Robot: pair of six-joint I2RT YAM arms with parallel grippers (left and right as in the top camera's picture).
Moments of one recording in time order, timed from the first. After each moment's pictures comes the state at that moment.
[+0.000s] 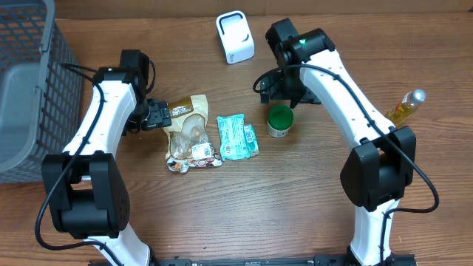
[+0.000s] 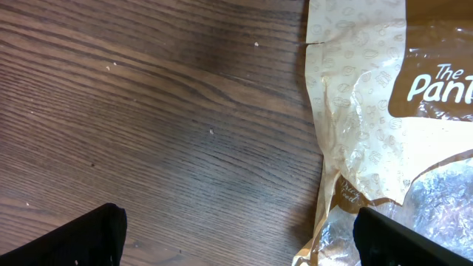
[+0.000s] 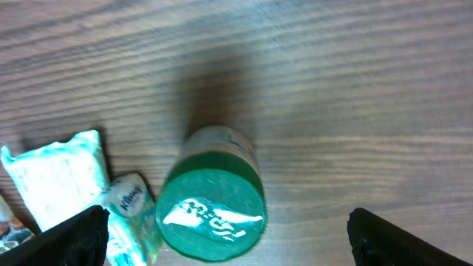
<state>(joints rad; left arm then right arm) -0.01 1.88 1.45 -1.08 -0.15 -0.30 0.39 2.11 1.97 -1.34 0.08 0.43</state>
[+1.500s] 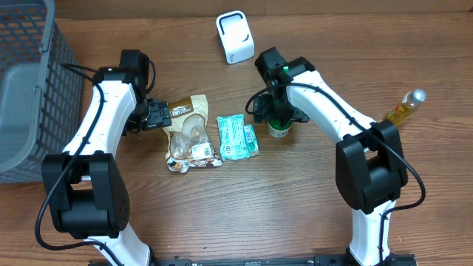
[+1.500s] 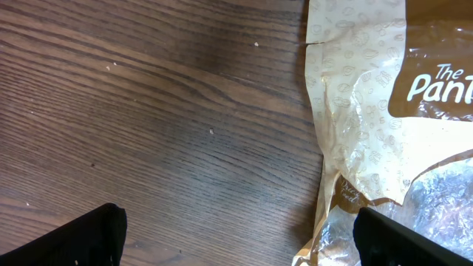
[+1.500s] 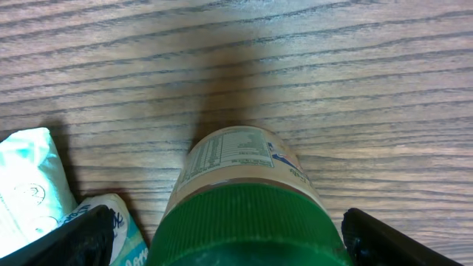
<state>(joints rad) -0.01 1.88 1.45 -1.08 -0.15 -0.30 0.45 2.11 1.69 -1.08 0.08 0.46</state>
